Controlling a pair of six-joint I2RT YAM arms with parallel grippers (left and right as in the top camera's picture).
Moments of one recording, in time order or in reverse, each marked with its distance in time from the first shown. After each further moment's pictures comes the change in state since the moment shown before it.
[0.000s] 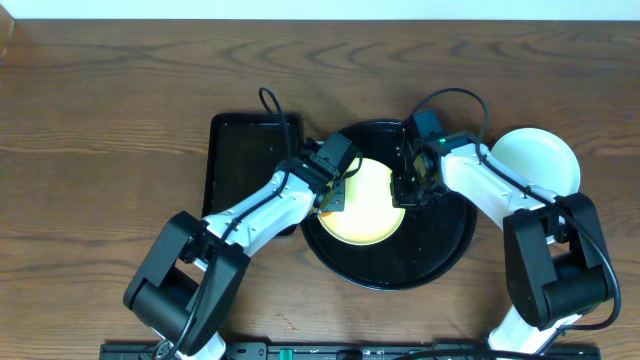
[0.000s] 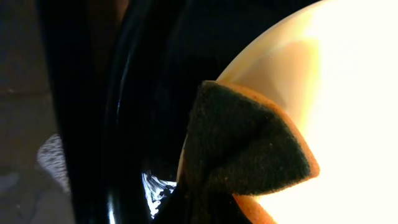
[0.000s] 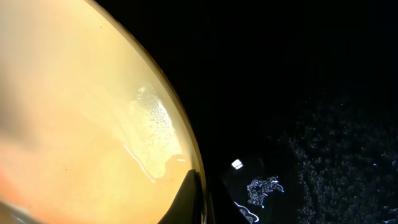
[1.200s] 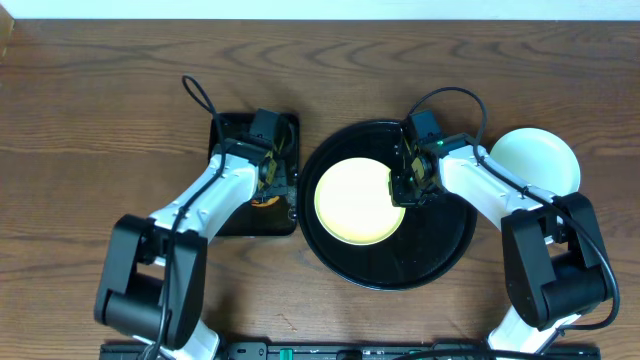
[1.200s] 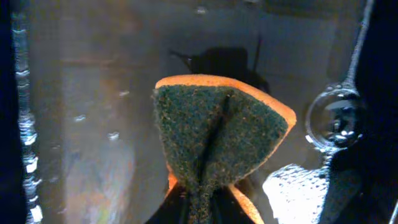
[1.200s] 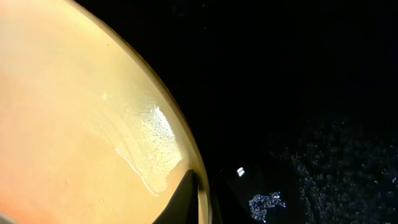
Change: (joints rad) left arm 0.305 -0.040 -0.032 -0.079 -0.017 0.157; right arm 0.011 0.000 -0.011 0.049 0.015 0.003
